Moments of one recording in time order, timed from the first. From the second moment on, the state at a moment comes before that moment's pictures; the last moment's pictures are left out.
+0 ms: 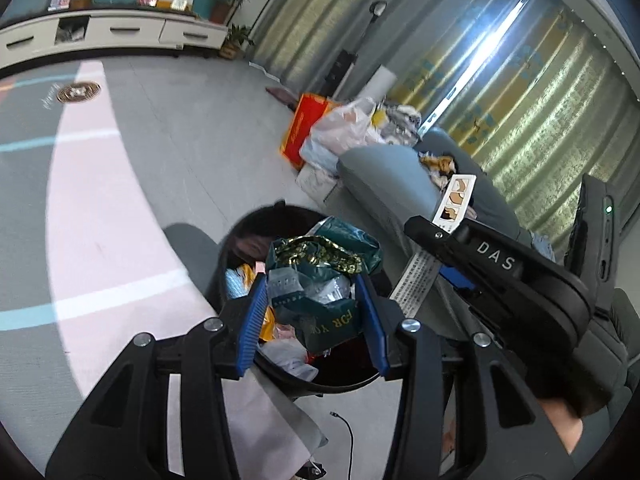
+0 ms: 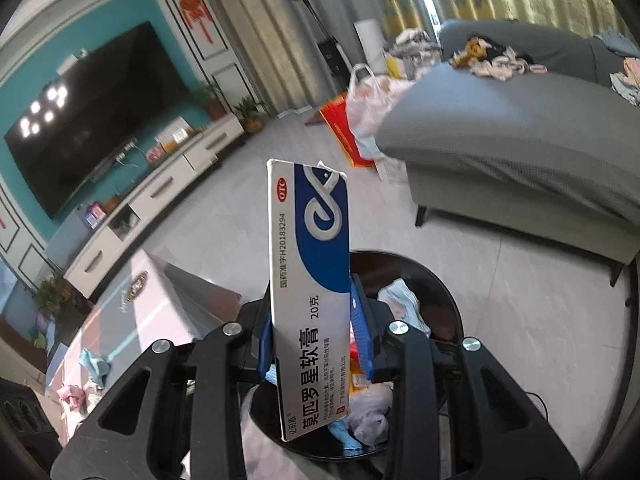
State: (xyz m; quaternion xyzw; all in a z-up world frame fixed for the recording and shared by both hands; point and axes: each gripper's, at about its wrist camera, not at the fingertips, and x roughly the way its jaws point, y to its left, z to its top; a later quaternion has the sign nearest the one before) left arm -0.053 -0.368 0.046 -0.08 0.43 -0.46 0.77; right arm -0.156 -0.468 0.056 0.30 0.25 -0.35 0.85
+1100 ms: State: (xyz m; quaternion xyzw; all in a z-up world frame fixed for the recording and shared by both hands) left arm -0.029 -0.261 0.075 -0.11 0.41 -0.35 0.84; right arm -0.141 -0.453 0.059 0.28 0.27 -0.39 0.84
